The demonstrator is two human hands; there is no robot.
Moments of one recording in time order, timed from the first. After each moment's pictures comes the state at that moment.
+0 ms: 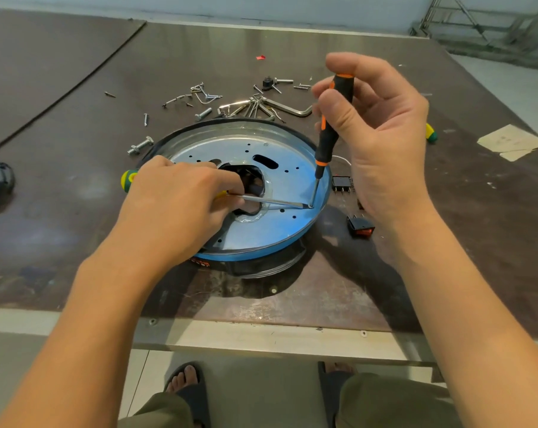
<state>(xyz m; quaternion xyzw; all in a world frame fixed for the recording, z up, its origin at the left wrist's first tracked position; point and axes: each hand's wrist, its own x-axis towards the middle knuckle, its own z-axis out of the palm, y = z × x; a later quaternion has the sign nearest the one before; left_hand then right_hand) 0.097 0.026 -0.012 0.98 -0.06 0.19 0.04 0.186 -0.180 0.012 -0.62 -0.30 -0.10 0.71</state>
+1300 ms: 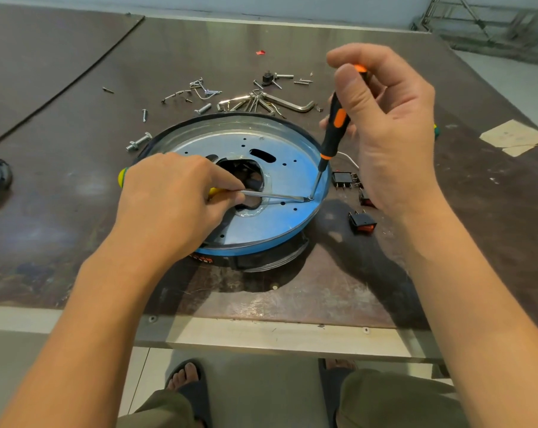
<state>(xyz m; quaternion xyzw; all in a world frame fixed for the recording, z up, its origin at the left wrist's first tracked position) 0.097 0.027 -0.018 0.97 -0.02 0.21 0.07 0.189 -0.183 0.016 -0.66 -0.29 -0.11 0.68</state>
